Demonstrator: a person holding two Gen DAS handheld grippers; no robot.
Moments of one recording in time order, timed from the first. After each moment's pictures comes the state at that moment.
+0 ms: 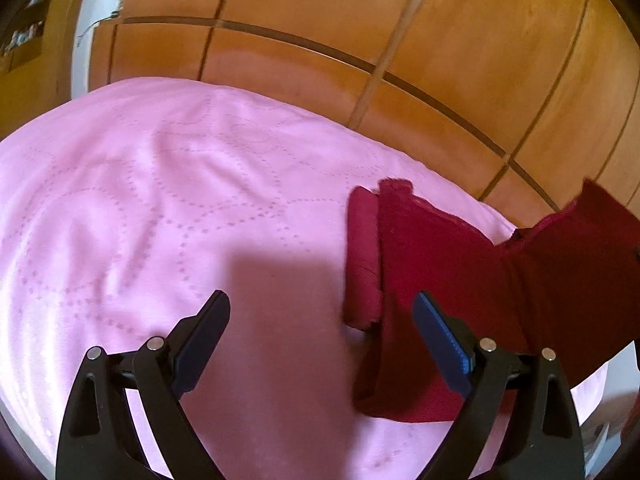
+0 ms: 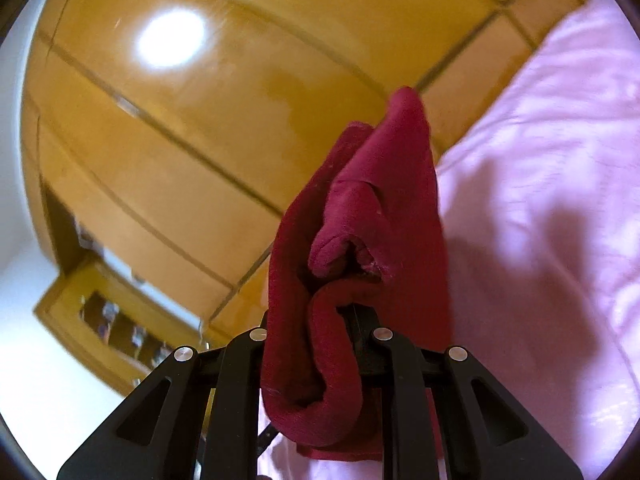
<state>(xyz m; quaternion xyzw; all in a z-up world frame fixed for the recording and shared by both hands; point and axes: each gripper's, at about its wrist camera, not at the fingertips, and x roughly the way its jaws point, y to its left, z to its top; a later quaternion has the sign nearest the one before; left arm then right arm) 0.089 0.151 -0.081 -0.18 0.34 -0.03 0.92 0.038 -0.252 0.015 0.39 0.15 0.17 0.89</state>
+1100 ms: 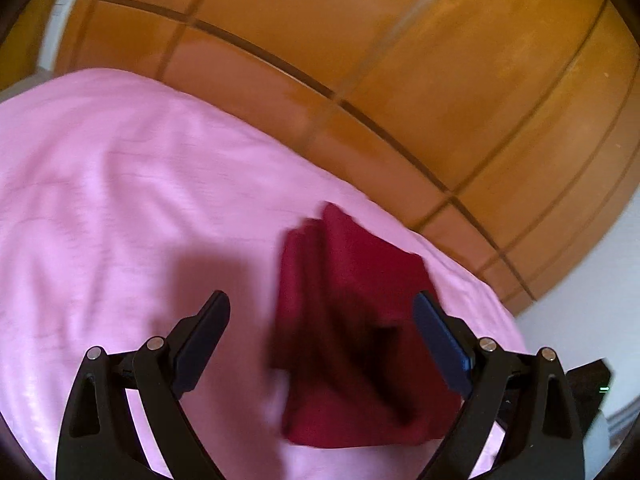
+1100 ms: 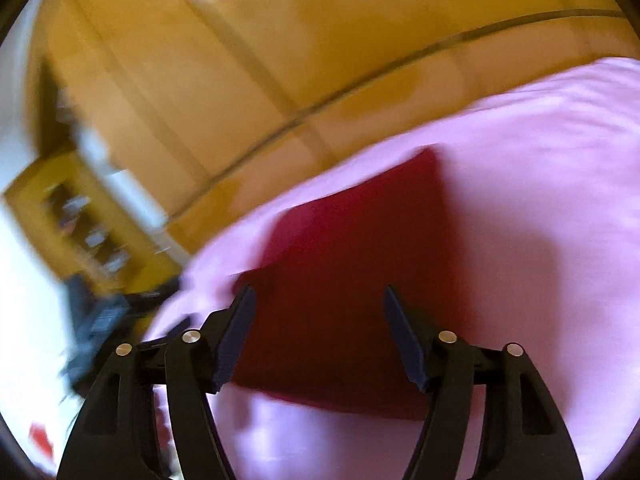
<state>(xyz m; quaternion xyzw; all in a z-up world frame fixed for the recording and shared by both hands) 0.111 0.150 -0.039 -0.27 0.33 -0.15 0.89 0.040 -0.158 -0.041 0.25 0.24 0.13 0.93</state>
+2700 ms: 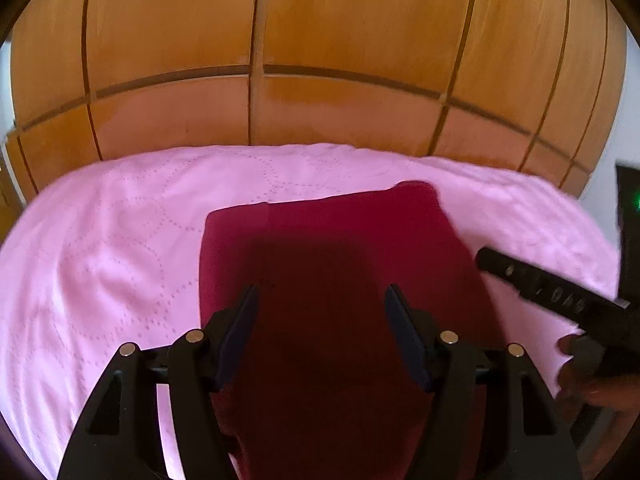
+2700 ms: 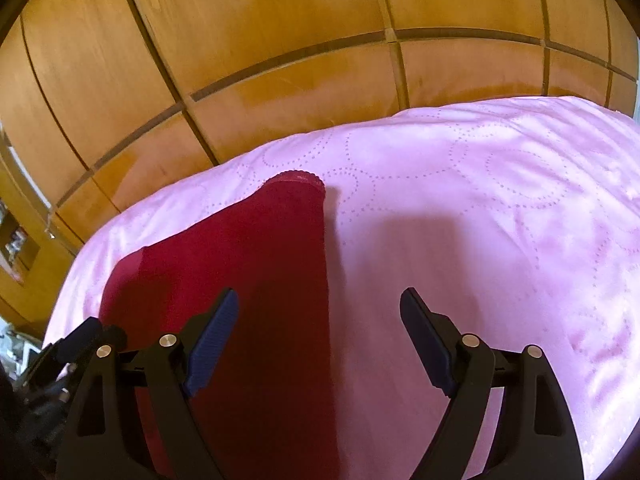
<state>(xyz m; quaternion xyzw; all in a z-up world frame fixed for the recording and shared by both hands) 0.162 0.040 -0.032 0.00 0.37 -0.11 0.92 0.134 -0.171 -0.025 0.15 0.32 0.00 0.94</state>
